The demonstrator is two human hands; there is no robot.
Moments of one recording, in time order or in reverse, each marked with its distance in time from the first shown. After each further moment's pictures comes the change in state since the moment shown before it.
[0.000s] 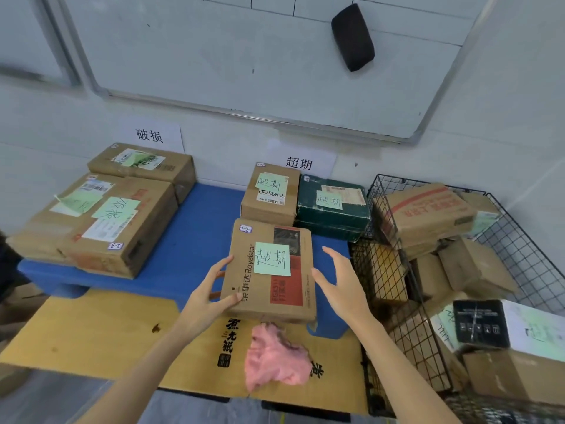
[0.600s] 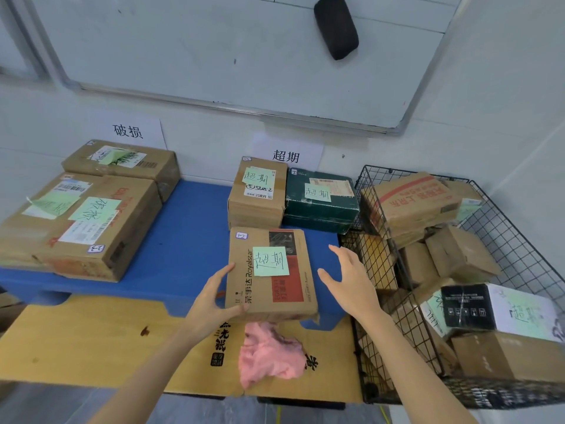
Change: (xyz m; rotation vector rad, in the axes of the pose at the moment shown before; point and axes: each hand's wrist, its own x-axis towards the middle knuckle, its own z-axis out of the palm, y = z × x) left_hand 0.020 -0.035 0.021 0.055 -0.094 -0.007; right_hand -0.004 0.021 -0.022 -0.275 0.043 0.040
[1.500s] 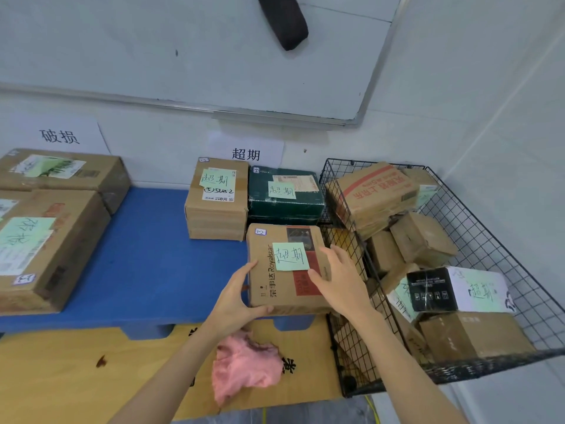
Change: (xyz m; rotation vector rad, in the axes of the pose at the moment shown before) left_hand 0.057 0.027 0.085 0.085 -0.149 0.188; right_hand -0.002 0.024 -0.023 -0.084 0.051 0.076
